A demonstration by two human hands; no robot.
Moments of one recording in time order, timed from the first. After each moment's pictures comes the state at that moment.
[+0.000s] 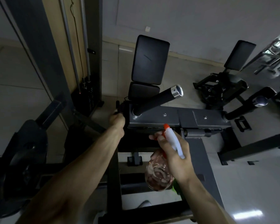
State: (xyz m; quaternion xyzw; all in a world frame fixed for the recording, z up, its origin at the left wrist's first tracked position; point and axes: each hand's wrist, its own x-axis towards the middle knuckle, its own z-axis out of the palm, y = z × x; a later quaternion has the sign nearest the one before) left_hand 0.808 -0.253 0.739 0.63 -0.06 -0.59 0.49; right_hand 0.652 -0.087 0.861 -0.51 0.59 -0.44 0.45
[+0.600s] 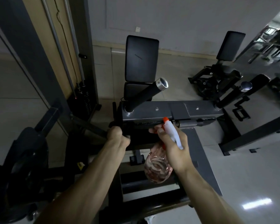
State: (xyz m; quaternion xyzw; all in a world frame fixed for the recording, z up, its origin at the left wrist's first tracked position) left_hand 0.789 -0.195 0.758 0.51 0.18 -0.68 0.49; right_hand 0.640 -0.077 0.870 -0.48 0.61 -0.47 0.42
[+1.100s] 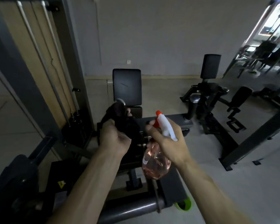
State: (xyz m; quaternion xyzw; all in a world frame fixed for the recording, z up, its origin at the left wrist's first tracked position) left_hand 0.703 -0.112 0.945 0.27 -0.02 -0.74 0.62; right_hand 0.545 -0.052 0.955 -0.55 0.51 -0.52 0.40
